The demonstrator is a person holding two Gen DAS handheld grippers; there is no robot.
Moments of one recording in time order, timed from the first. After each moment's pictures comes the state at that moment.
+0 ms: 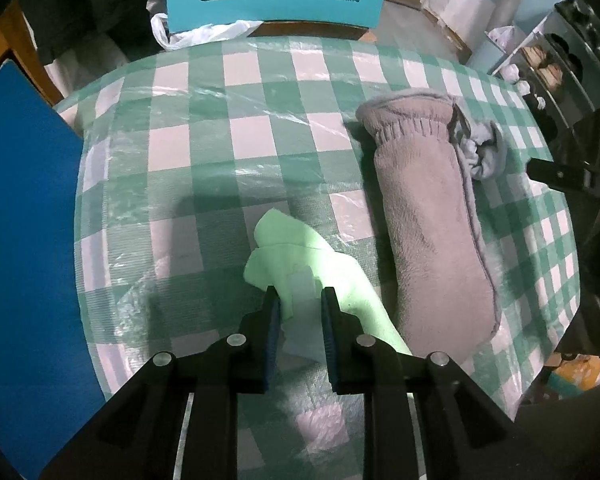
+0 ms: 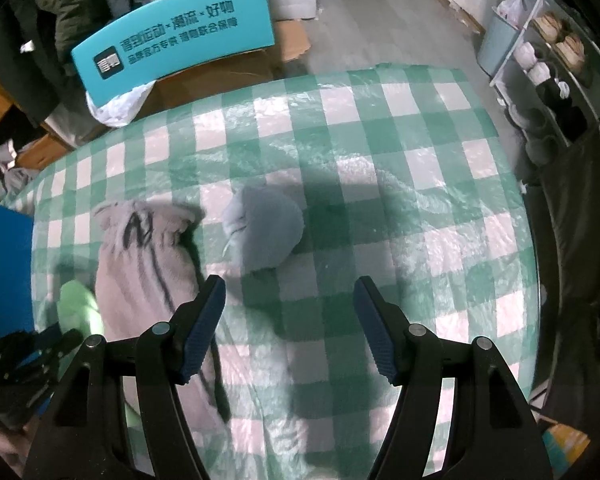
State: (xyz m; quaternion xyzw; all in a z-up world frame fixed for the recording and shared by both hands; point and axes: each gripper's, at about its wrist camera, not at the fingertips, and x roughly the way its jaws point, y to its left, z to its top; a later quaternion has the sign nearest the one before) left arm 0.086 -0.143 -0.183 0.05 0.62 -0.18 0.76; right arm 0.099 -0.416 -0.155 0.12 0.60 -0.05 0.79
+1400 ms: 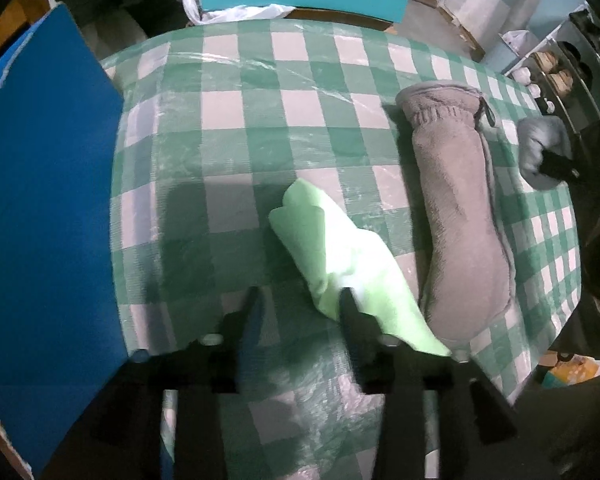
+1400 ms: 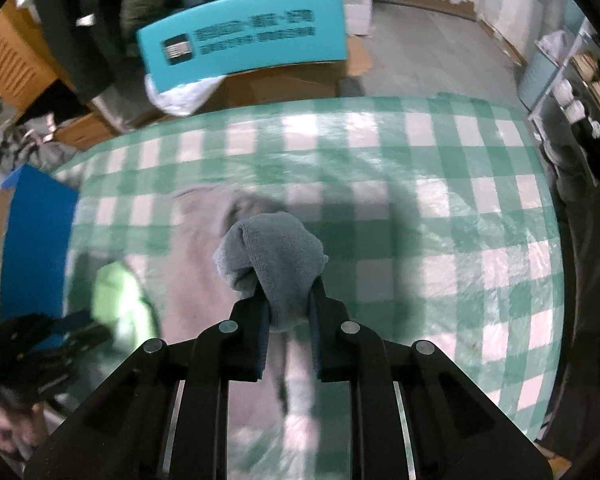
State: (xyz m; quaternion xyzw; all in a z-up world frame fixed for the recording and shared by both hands) left arm 0.074 -0.111 -0.181 0.04 0.63 -0.15 0.76; right arm 0.092 -0.356 -0.131 0.10 0.58 0.03 0.81
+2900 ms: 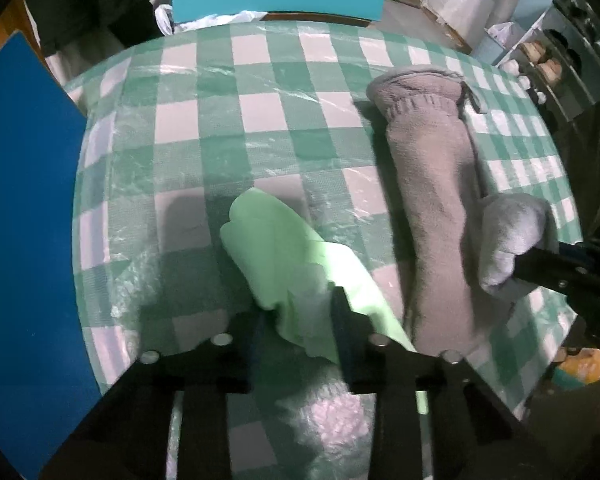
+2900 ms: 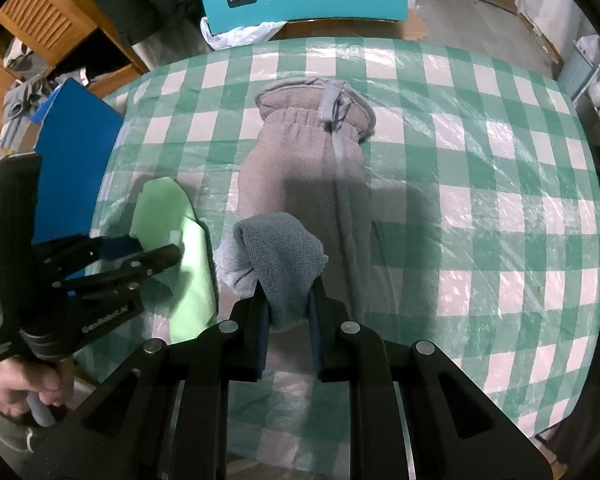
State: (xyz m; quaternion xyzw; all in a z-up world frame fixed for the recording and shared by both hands) left arm 0.074 -0.135 -0.195 0.06 0.62 -0.18 0.76; right arm 0.057 -0.305 -0.156 0.09 0.61 0.09 0.78
